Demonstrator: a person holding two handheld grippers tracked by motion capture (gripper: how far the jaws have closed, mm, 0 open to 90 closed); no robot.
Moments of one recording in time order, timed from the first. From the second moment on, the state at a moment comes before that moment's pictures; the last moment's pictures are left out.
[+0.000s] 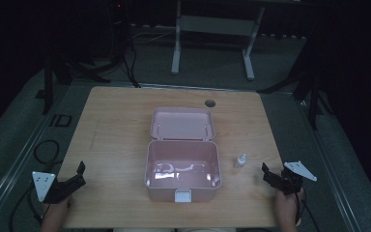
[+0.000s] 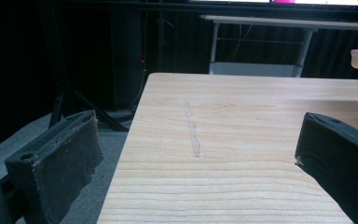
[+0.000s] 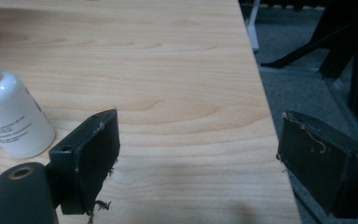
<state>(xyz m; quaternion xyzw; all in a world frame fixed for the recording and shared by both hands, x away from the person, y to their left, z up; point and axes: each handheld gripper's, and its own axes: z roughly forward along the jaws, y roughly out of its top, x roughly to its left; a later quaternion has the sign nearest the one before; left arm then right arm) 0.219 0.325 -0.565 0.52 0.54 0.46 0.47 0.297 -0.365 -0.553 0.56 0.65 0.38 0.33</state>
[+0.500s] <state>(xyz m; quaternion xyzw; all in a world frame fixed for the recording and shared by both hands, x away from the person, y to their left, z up) 0.218 0.325 -0.565 0.52 0.54 0.46 0.47 0.311 -0.361 -0.548 0.57 0.72 0.33 0.23</state>
